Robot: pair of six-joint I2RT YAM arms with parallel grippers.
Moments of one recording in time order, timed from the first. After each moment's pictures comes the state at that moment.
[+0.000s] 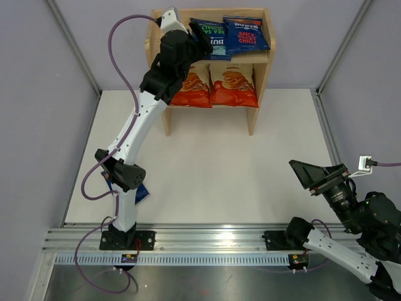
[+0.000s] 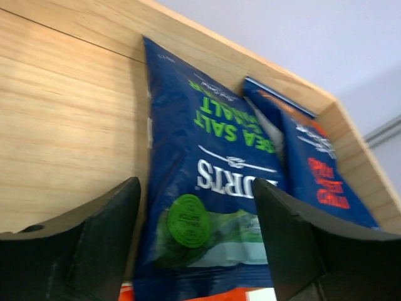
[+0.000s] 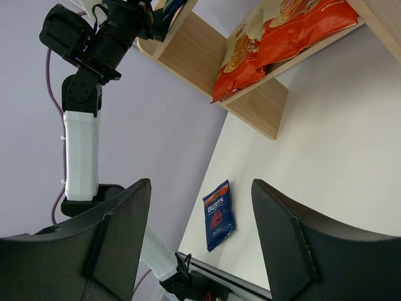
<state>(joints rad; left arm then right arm) -0.57 2.03 2.48 -0.48 -0.39 -0.58 0.95 0.20 0.96 -0.63 0.50 0.89</state>
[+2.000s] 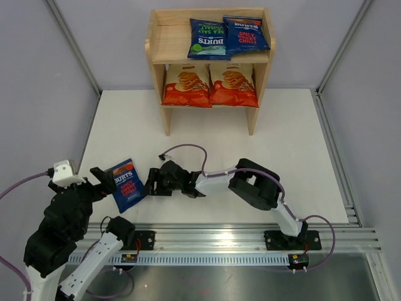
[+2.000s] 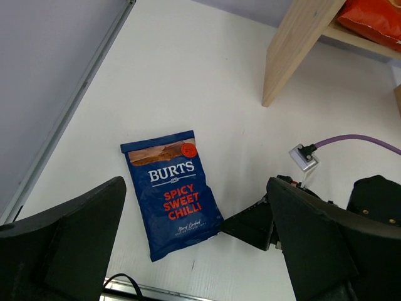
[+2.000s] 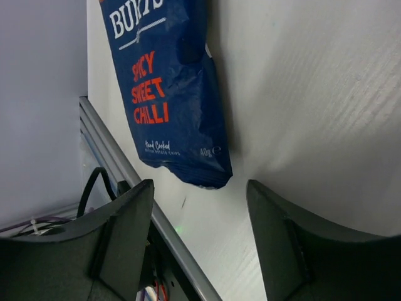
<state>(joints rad) -0.50 0.27 1.03 -1.07 -0.61 -0.39 1.15 2.17 1.31 0.34 -0.12 1.07</state>
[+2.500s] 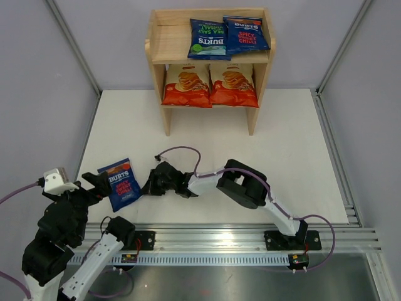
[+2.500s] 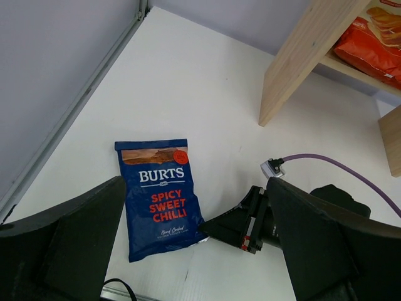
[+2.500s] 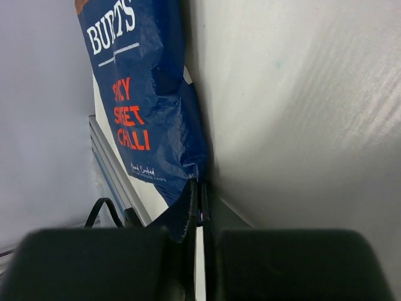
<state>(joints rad) -0.50 0.16 1.00 -1.05 -0.66 -0.42 1.16 2.35 1.47 0.38 -0.14 1.15</state>
